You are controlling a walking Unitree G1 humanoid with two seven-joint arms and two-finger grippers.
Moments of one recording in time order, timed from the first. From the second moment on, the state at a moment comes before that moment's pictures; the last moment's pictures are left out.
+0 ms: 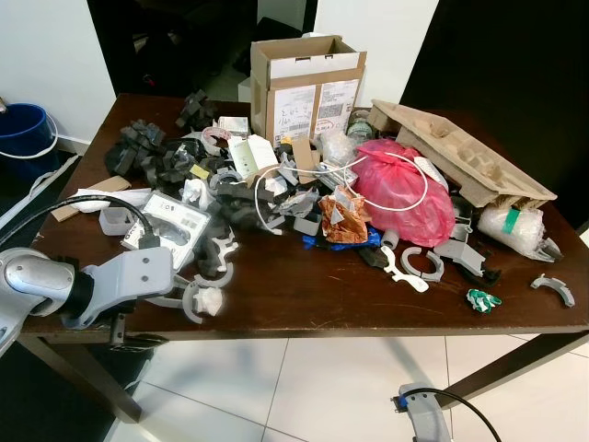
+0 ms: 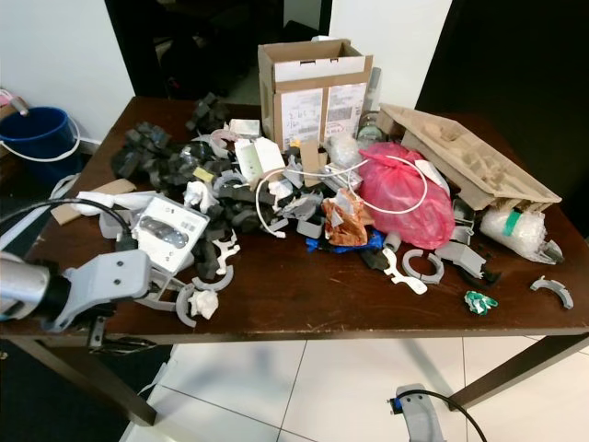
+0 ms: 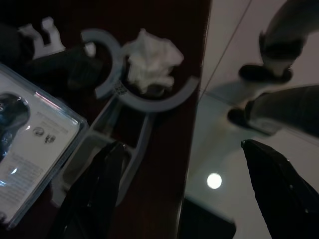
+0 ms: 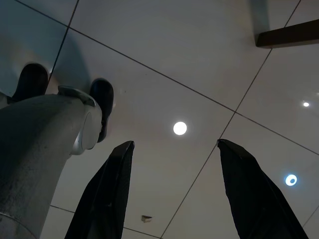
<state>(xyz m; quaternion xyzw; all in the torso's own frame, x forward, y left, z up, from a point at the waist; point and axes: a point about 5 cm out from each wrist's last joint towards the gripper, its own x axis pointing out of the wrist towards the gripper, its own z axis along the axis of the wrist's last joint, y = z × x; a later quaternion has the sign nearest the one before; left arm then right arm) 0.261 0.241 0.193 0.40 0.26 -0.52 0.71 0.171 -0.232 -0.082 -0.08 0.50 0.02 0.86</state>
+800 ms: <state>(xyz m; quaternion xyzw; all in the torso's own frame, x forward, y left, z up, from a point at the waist) 0.278 0.230 0.188 0.43 0.27 -0.54 0.67 0.168 -0.234 -0.083 -0.08 0.51 0.02 0.86</state>
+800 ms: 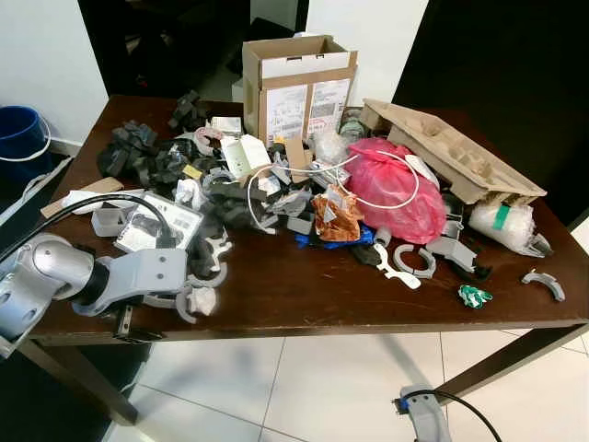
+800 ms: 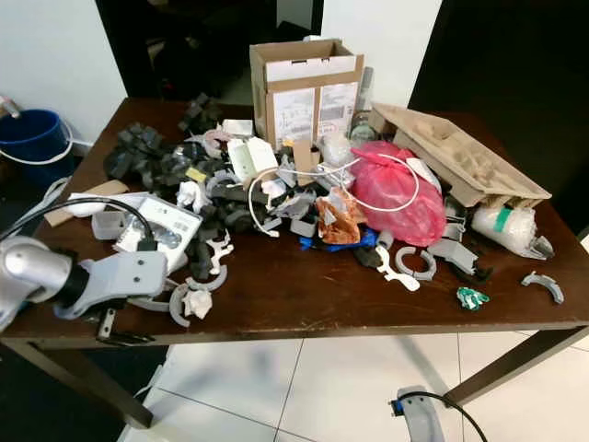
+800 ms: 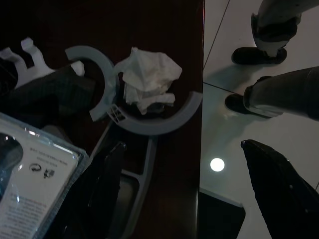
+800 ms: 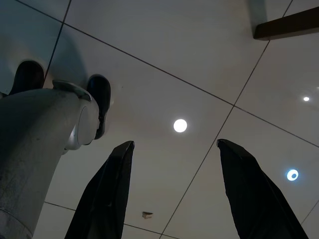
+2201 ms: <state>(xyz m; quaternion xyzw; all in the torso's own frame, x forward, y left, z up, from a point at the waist) 0.289 0.227 0.153 0.41 0.31 -0.57 0.64 0.166 -0.238 -0.082 -0.08 0.51 0.01 0.86</state>
